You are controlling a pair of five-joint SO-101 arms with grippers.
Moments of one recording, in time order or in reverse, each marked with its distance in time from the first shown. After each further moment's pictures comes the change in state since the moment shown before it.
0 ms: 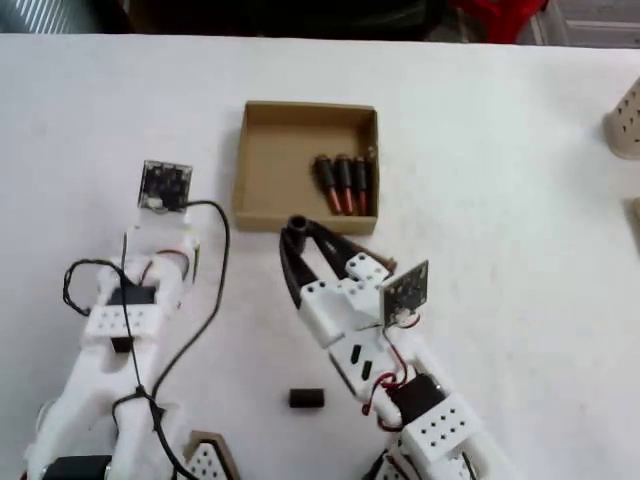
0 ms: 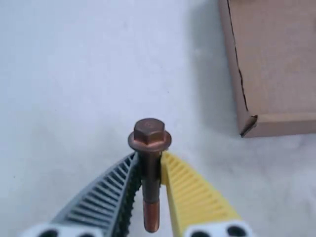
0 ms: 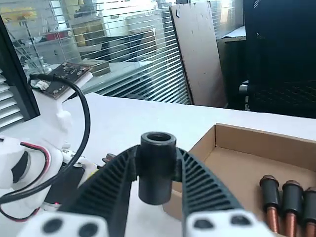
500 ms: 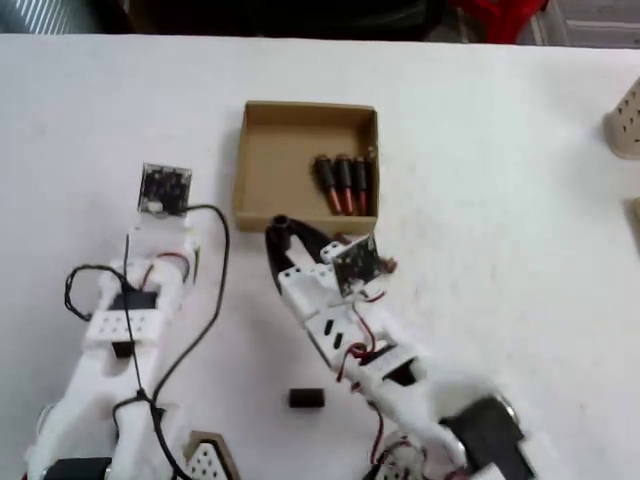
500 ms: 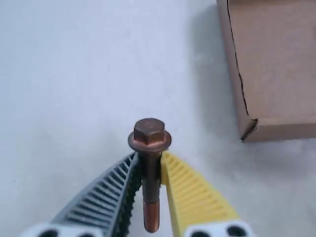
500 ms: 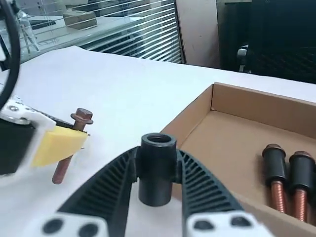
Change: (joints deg) left arm 0.0 -0.5 2.3 -4.0 0.0; right arm 0.0 60.1 -13.0 -39.4 4.3
